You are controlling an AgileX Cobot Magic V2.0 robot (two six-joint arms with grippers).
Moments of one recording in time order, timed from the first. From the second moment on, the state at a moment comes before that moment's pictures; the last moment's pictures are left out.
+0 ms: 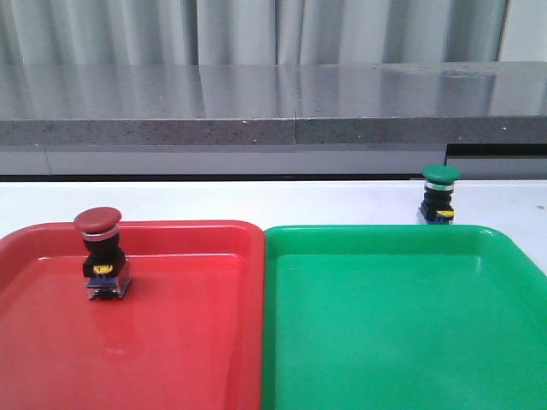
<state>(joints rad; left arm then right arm) -0.21 0.74 -0.59 0.10 0.32 -0.27 0.04 -0.01 0.03 -0.01 0.12 0.05</state>
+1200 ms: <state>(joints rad) -0.21 0.49 -0.45 0.14 0.36 -0.27 0.04 -0.01 0.03 -0.01 0.12 0.05</state>
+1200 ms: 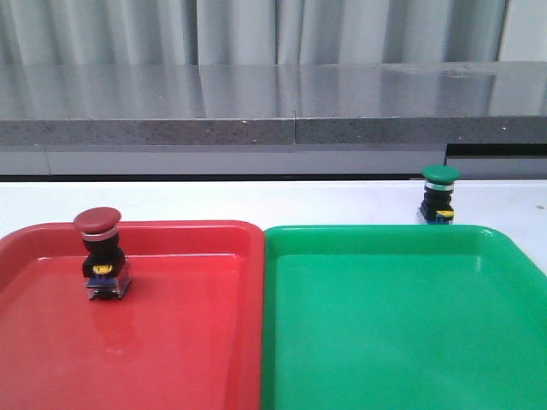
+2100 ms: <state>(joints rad) -0.21 0.39 -0.31 0.17 0.17 -0.25 0.04 -0.01 0.03 -0.01 0.12 0.05</state>
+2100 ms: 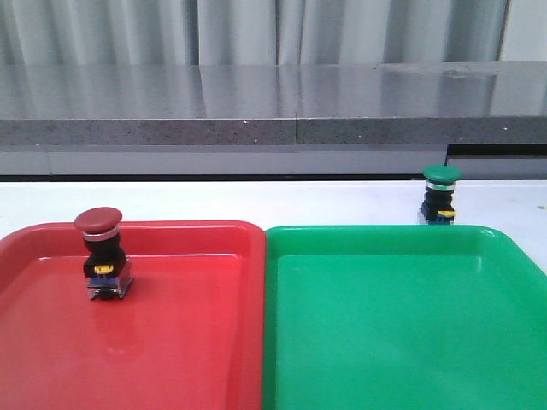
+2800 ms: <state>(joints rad) -0.06 -0.01 0.00 0.17 0.15 -0.24 0.04 -0.01 0.03 -0.01 0.12 0.05</state>
